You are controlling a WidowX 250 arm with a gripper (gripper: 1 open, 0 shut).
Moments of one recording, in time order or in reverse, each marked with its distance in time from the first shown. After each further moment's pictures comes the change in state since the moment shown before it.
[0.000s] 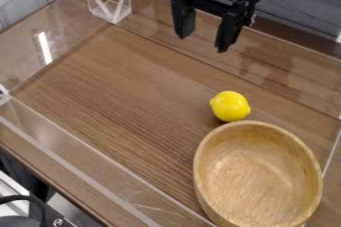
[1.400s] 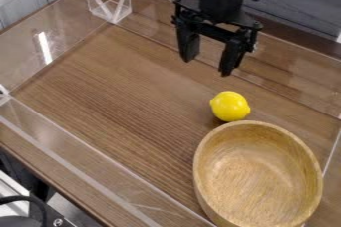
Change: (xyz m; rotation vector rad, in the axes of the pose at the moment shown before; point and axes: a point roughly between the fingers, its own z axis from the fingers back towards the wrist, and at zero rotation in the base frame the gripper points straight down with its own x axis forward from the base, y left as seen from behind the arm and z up) arm -0.002 -0.016 -0.028 -0.019 0.024 -0.039
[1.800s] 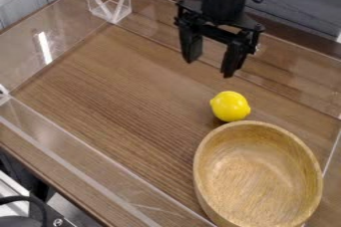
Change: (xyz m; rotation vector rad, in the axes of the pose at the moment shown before) arm 0.001 -0.001 -0.001 -0.004 -0.011 -0.015
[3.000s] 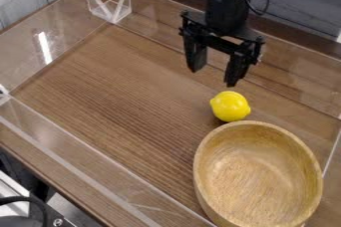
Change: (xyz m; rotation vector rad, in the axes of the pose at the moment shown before) arm 0.005 -0.004 -0.014 -0.013 -0.011 -0.022
